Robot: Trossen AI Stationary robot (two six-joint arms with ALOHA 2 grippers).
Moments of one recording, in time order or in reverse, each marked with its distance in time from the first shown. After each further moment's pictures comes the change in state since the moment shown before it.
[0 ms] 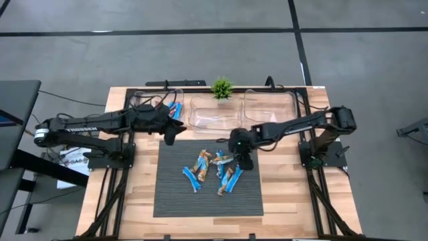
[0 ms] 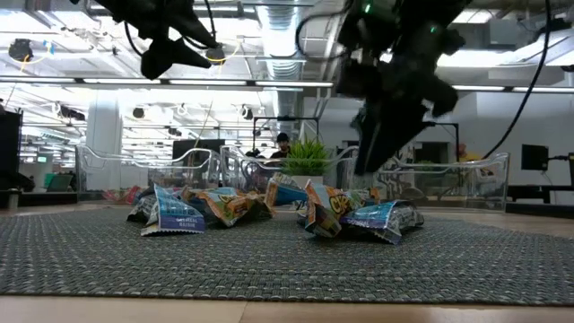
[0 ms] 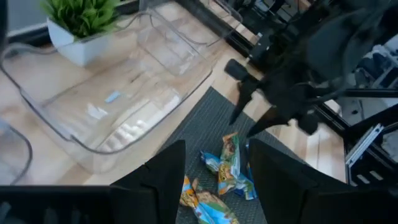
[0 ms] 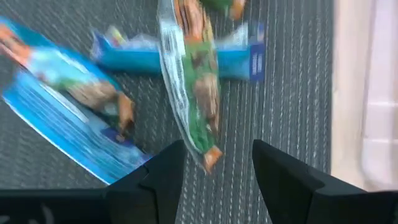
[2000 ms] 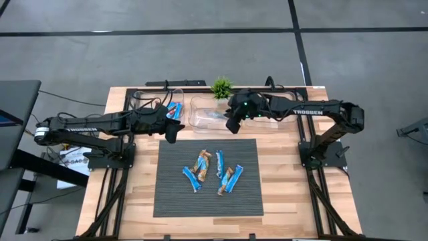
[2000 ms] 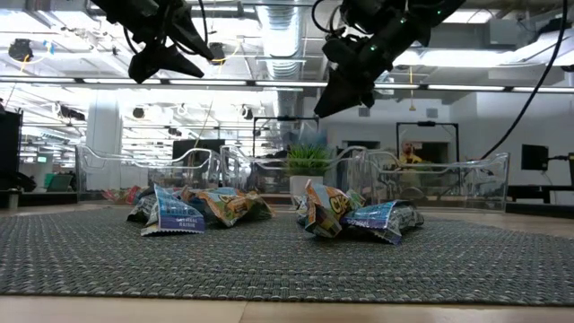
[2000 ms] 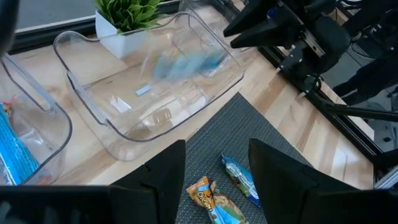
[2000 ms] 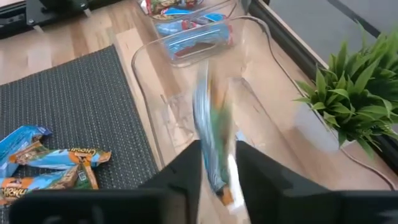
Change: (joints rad) left arm -0.037 0.000 -0.002 -0.056 -0.152 -0.110; right arm -0.314 -0.127 0.114 0.161 0.097 0.197
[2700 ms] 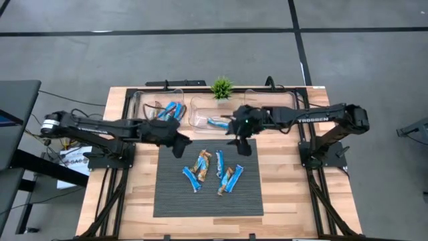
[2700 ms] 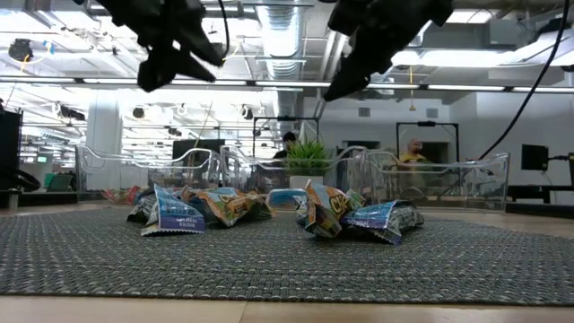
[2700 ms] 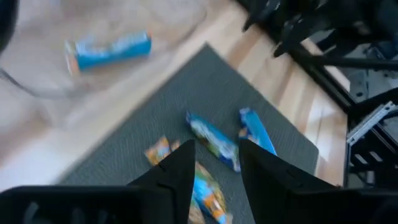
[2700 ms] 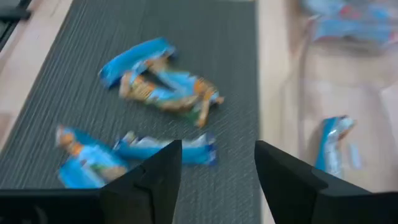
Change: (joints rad) left arm -0.153 0.166 0.001 0.083 0.064 -0.081; right arm 0.190 -0.046 -0.001 -0.151 -0.206 -0.274
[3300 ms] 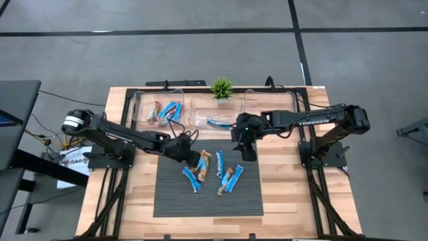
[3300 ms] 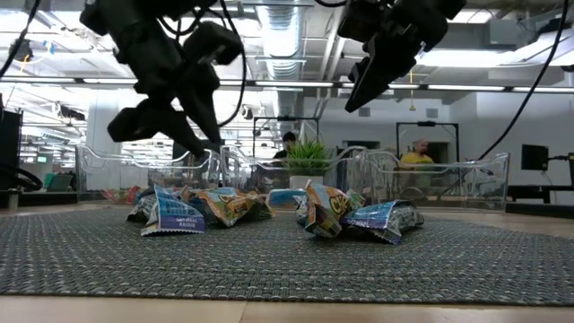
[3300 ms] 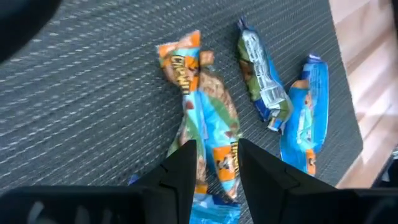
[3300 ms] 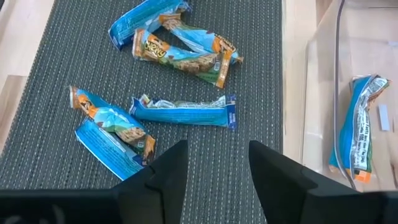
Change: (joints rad) left arm -0.089 0.357 0.029 0.015 0.064 -0.465; right arm 0.058 -0.001 0.000 -0.133 0.032 0.034
